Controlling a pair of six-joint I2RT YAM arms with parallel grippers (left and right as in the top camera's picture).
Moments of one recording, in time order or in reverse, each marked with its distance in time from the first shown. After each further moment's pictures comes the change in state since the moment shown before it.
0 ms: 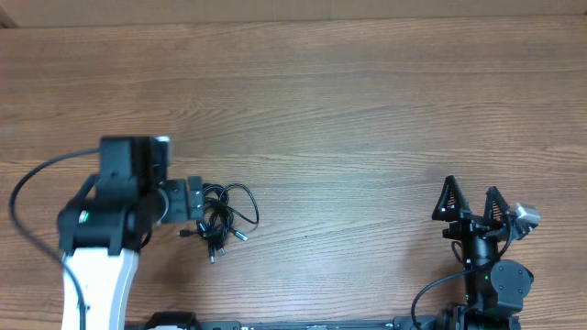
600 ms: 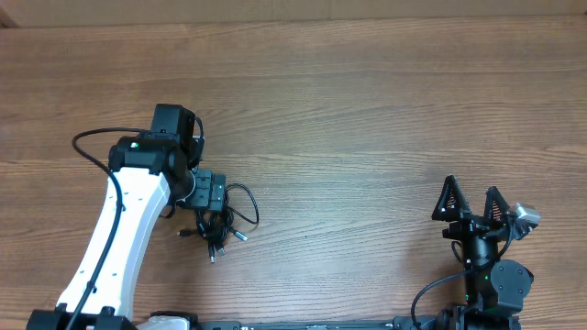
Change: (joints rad) left arm -0.084 0.348 0.014 0.003 -0.023 0.035; right arm 0.000 0.000 0.000 0.000 -0.001 0.000
